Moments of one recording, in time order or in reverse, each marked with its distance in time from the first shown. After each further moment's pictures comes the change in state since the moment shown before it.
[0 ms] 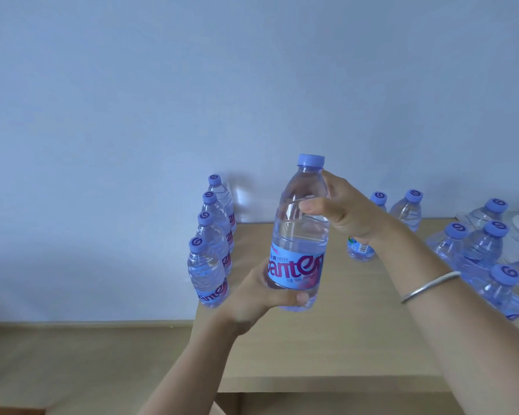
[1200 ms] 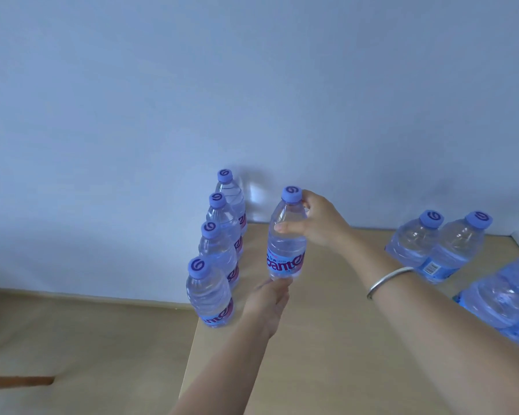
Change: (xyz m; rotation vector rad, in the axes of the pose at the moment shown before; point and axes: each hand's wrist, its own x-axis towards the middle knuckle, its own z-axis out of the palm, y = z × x) left_hand 0.101 -0.094 -0.049 -0.730 0.772 -0.482; right_hand 0.108 0.125 -0.005 -0.269 0.204 0.372
